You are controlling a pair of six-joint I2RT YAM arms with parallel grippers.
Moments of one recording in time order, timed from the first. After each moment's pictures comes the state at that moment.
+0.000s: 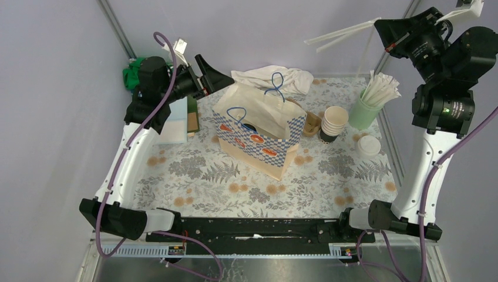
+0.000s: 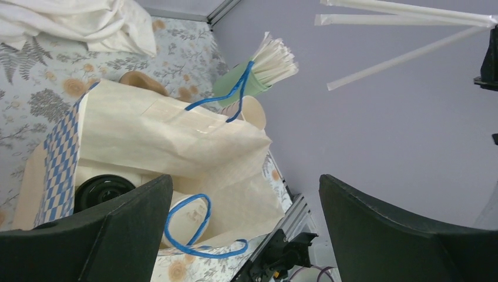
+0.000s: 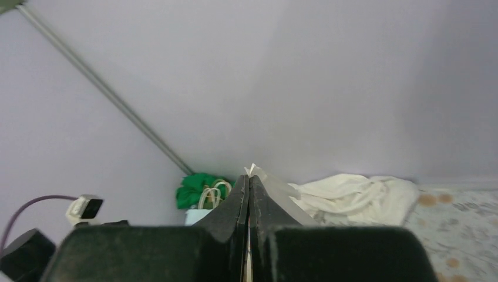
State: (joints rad) left arm -0.23 1.30 1.50 -0.37 0.65 -0.74; right arm -0.21 1.37 2.10 -0.56 -0.48 0.61
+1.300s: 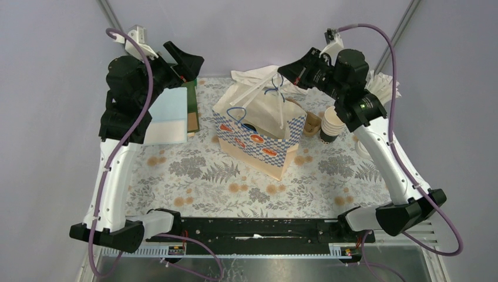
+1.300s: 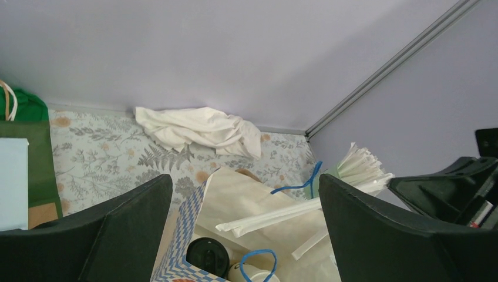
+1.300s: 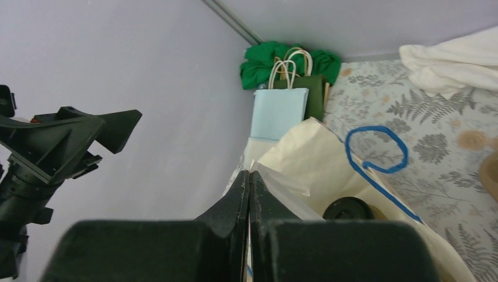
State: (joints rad) left arm -0.20 1.19 1.66 -0.47 0.17 -0.55; right arm 0.42 1.38 1.64 -0.31 -0.31 0.75
